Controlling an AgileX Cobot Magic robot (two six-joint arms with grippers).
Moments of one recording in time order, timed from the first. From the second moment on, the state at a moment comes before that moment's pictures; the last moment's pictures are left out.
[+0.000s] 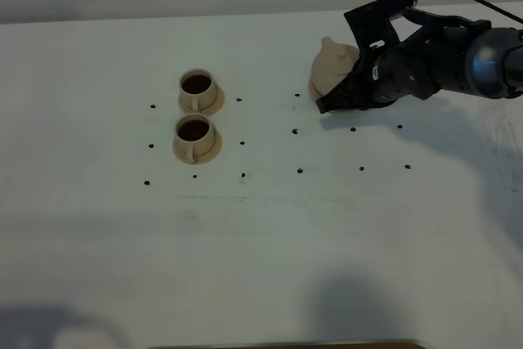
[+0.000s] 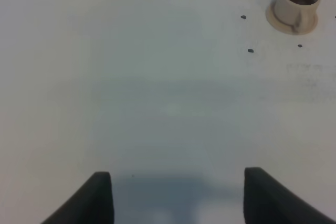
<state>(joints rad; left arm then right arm) 0.01 0.00 -0.46 0.02 1.06 -0.05 0.36 2.07 -1.34 -0.32 0.35 0.25</state>
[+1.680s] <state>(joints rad) 0.01 0.00 -0.46 0.02 1.06 -0.05 0.36 2.07 -1.34 -0.30 0.37 0.25</state>
